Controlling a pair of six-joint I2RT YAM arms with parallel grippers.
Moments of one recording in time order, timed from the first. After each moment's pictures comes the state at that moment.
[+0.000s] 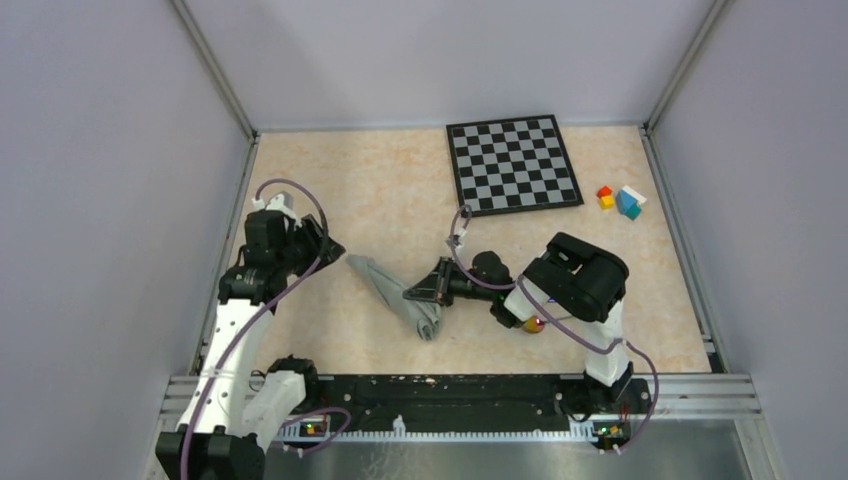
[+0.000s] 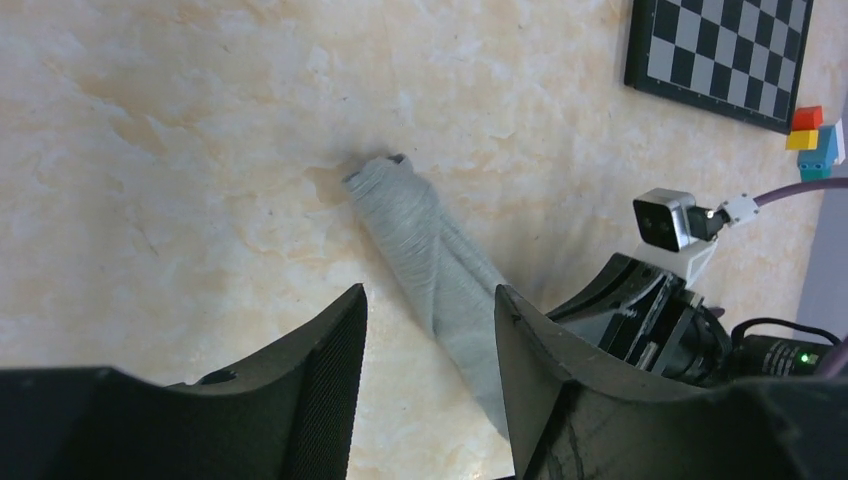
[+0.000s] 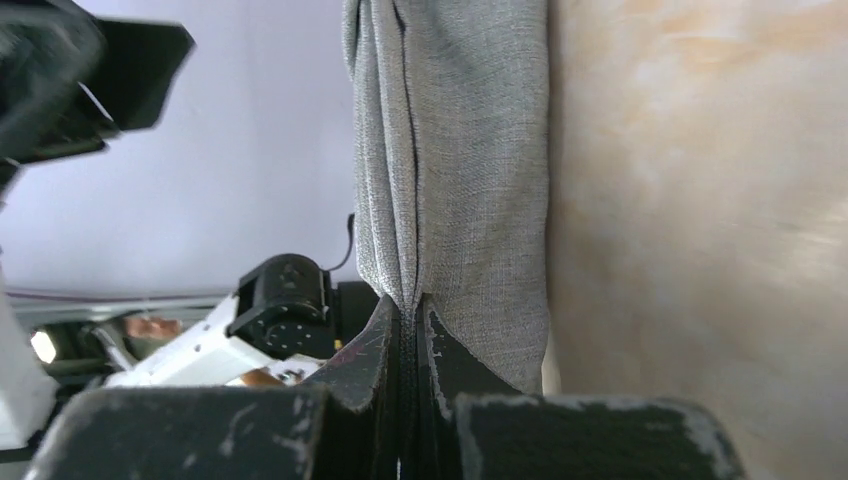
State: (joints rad) left arm -0.03 0.85 0.82 -0.65 0.20 -0.55; right arm 0.87 1.98 0.63 1.17 -0.46 1.26
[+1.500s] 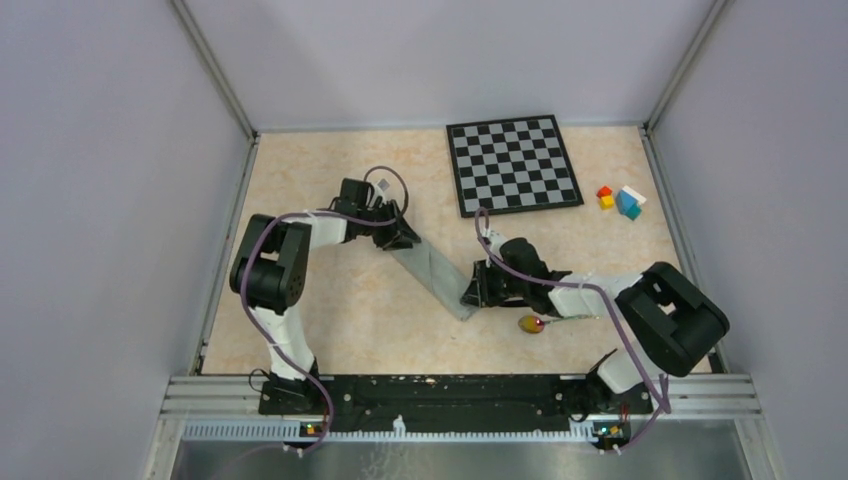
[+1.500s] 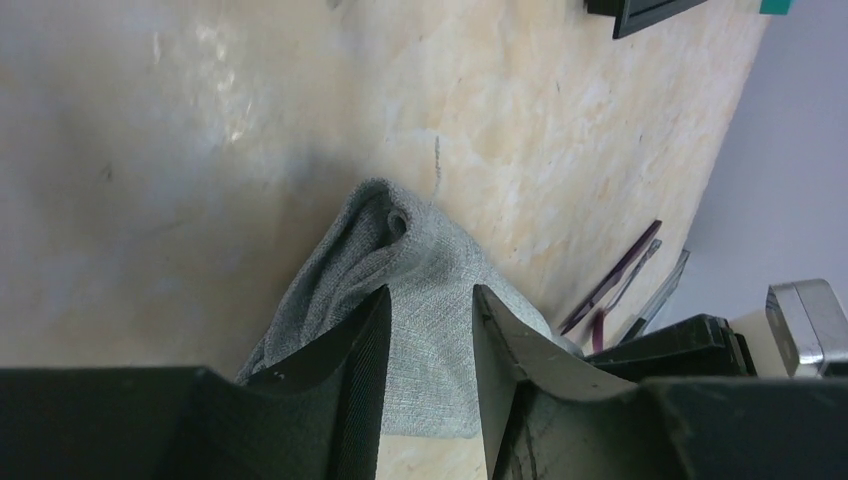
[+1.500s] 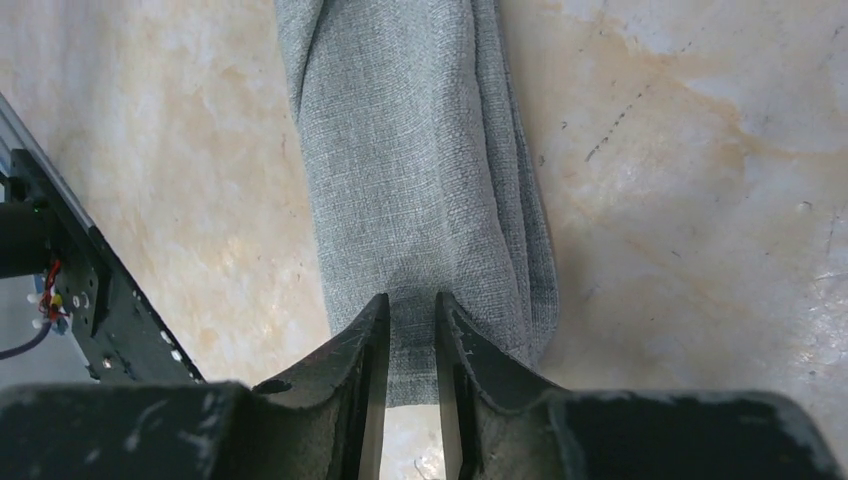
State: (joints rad) left arm -0.25 1.88 1.01 0.01 0.64 -0.67; right arm 0.68 1.50 0.51 0.28 -0.34 0.50
